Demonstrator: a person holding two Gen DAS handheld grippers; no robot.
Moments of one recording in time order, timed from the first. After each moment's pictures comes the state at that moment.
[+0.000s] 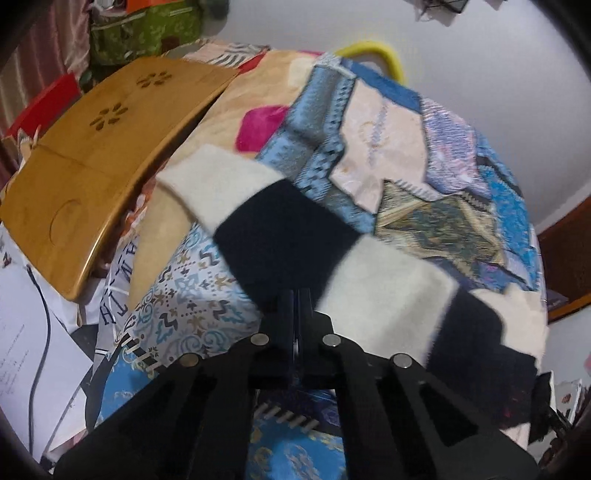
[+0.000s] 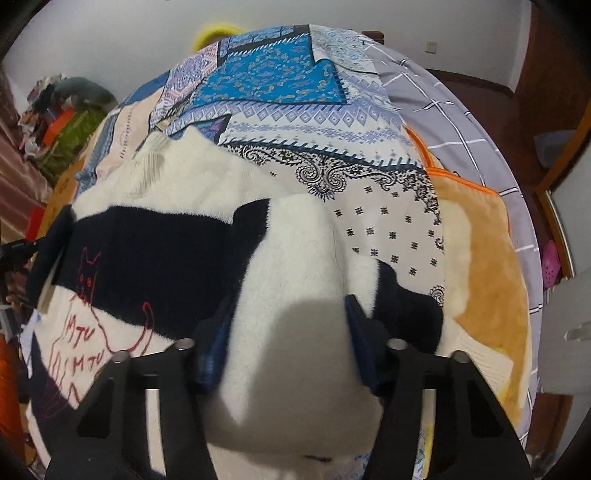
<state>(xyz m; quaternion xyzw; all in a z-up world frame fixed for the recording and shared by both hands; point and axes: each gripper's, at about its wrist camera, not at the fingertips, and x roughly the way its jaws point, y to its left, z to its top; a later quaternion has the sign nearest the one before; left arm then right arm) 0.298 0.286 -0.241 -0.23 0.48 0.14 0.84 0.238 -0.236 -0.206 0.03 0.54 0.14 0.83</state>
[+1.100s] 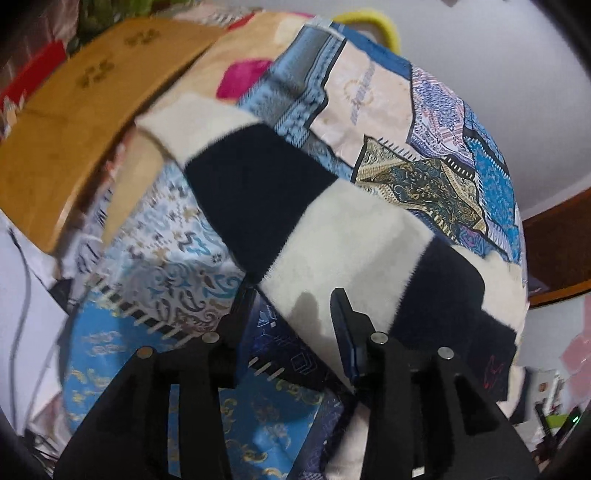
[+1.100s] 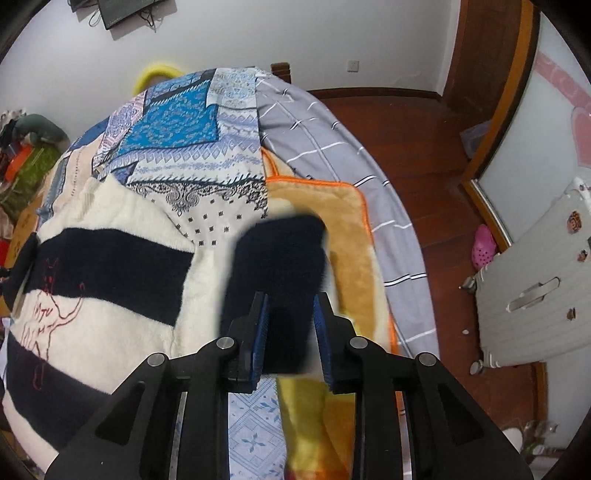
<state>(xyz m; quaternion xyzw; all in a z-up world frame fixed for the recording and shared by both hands) 0.288 0.270 -0.269 -0.29 0.53 0.10 0.79 0.184 -0.361 -0.165 0.03 0.50 0.03 0.87</state>
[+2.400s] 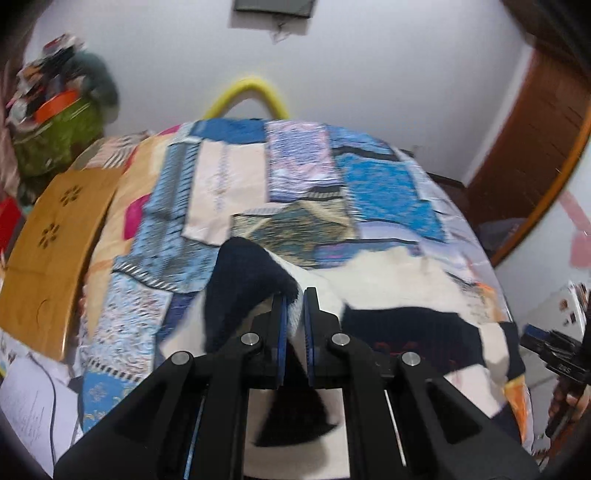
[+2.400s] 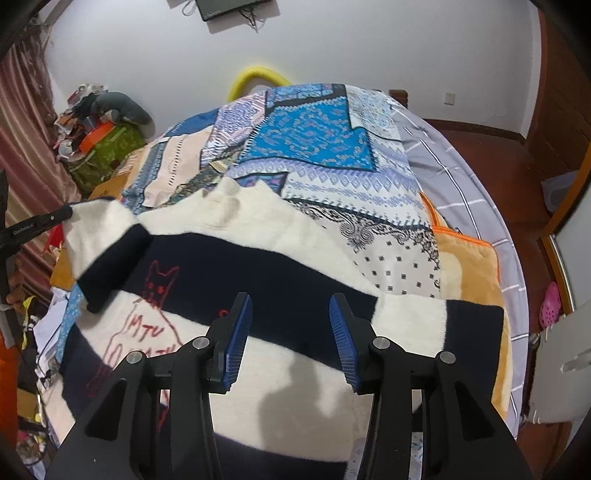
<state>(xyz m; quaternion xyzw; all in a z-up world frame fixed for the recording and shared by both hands) 0.284 0.122 -0.130 -0.10 0.42 -0.01 0.90 0.197 -0.213 -0.142 0.02 0.46 0.18 0.87</state>
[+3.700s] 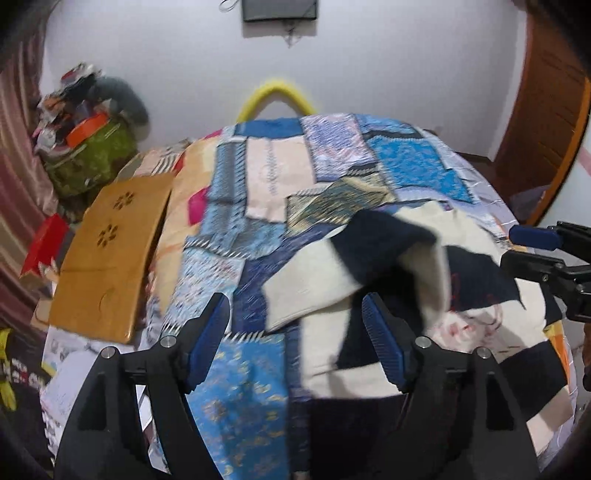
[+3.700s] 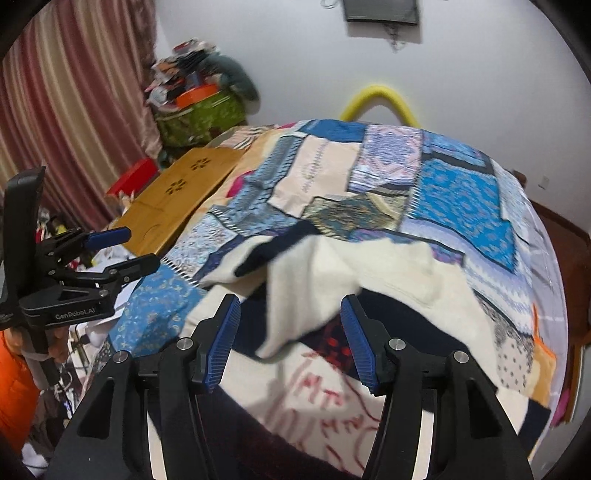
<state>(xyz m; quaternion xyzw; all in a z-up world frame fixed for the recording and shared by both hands) 0.196 0.162 -0.128 -0.03 0.43 0.06 0.90 0.179 -0.004 -0.098 -0.08 0.41 0.34 0.84</state>
